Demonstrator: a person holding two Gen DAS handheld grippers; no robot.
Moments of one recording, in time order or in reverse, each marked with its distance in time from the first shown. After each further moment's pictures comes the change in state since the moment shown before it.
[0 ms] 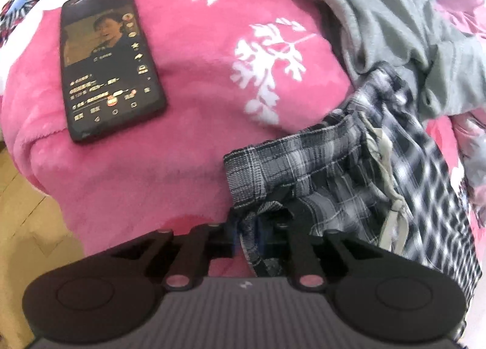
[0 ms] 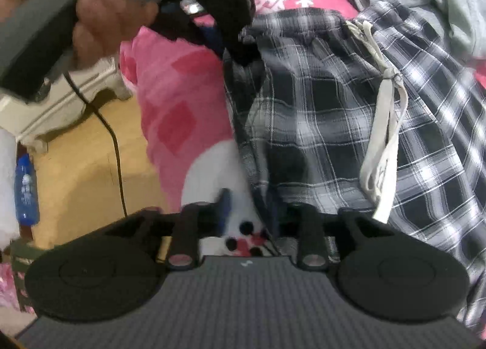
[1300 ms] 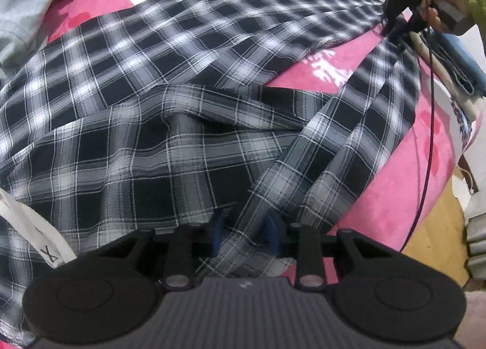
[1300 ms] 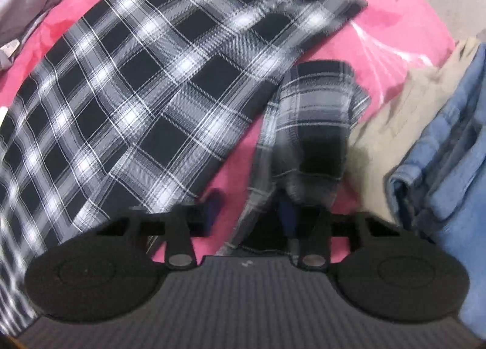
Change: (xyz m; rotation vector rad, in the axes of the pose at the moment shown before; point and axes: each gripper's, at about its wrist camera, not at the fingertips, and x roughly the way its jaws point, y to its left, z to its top) left arm 0.040 -0.265 -0.202 1.234 0.143 -0.167; right arm -0.186 -0.511 -0.349 1.530 0.138 -0.578
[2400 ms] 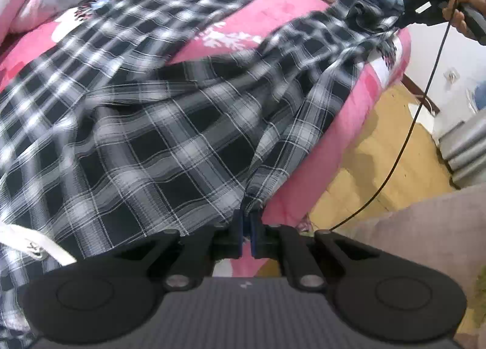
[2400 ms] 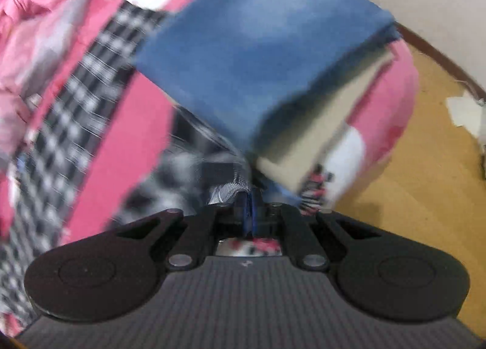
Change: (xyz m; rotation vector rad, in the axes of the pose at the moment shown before) left arm -0.027 -0.050 -0.049 0.320 0.040 -0.123; right arm -0.079 -0.205 -0.191 0.263 -0.151 0.089
